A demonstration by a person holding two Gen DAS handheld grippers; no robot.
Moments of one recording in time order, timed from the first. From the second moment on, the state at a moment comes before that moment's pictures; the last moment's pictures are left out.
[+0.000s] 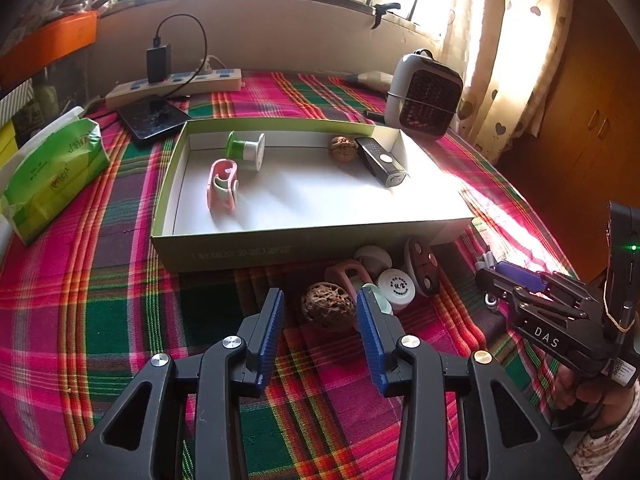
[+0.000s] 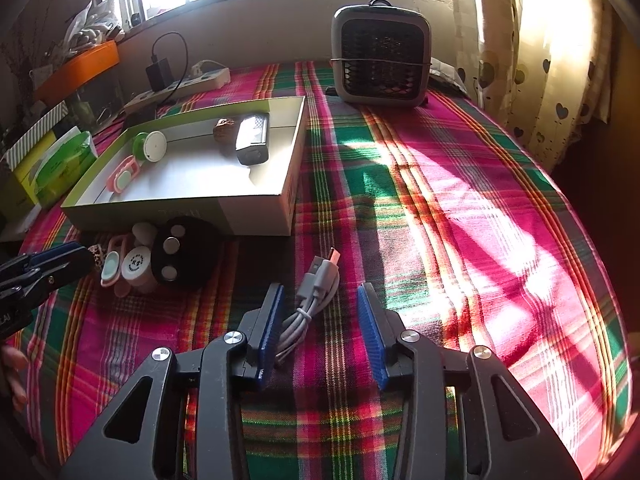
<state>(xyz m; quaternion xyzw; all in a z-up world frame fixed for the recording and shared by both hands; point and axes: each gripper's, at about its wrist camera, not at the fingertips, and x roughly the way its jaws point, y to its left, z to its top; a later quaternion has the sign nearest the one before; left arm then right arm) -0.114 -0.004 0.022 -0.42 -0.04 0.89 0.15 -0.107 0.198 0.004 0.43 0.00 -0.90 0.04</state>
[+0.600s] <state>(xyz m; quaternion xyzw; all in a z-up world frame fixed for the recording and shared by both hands) -0.113 -0.014 0.020 -0.42 -0.04 0.90 0.13 -0.103 0.192 0.004 0.42 0.00 -0.90 0.06</state>
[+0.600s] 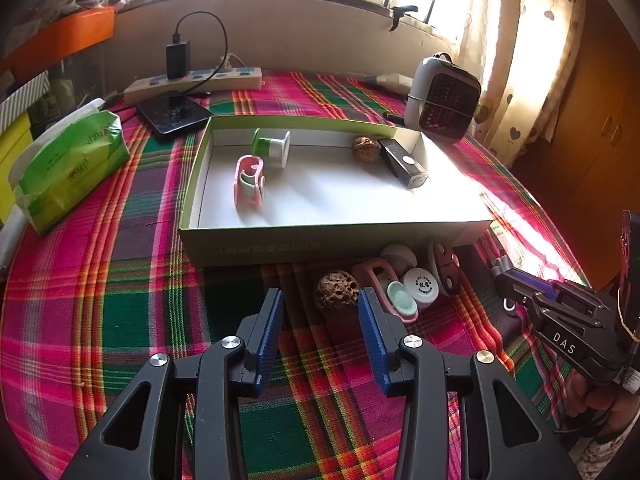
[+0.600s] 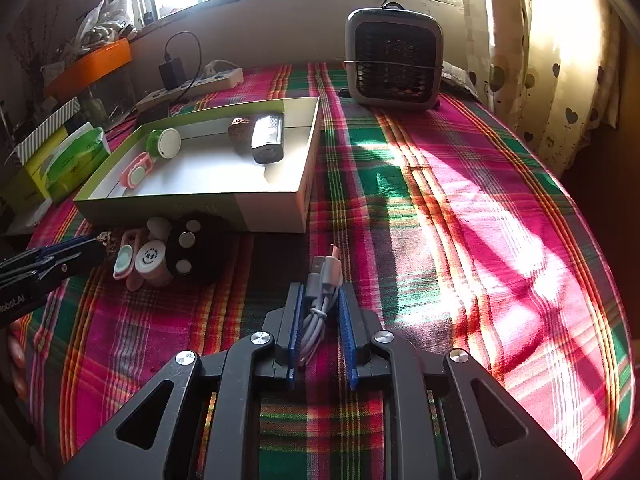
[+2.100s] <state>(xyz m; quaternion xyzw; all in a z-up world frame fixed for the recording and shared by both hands) -0.136 -0.007 0.010 -0.44 -0.05 0.89 0.12 -0.107 0.188 0.003 0.43 -0.01 -0.90 0.06</state>
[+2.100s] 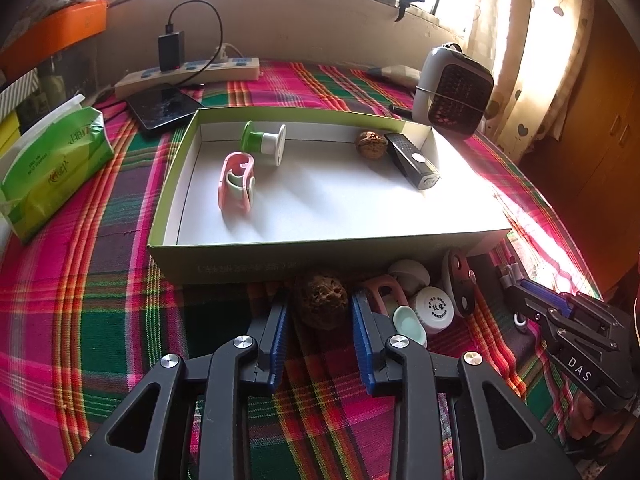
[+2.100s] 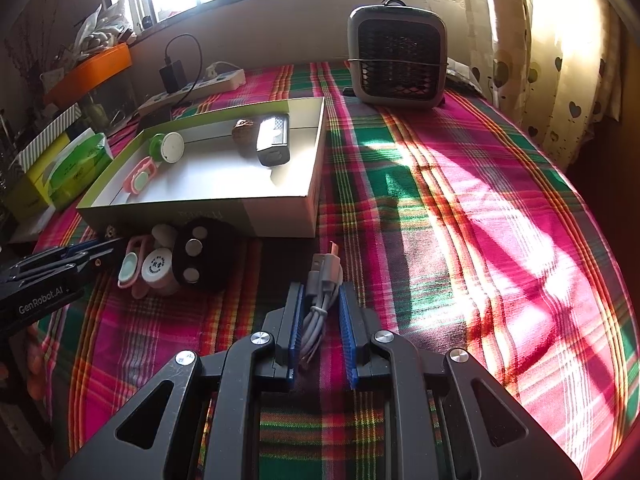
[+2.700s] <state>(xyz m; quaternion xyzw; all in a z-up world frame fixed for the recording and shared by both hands) -0.129 -0.010 0.015 -0.43 -0.05 0.89 0.13 -0.104 0.185 0.006 0.42 0.00 -0.90 0.07</state>
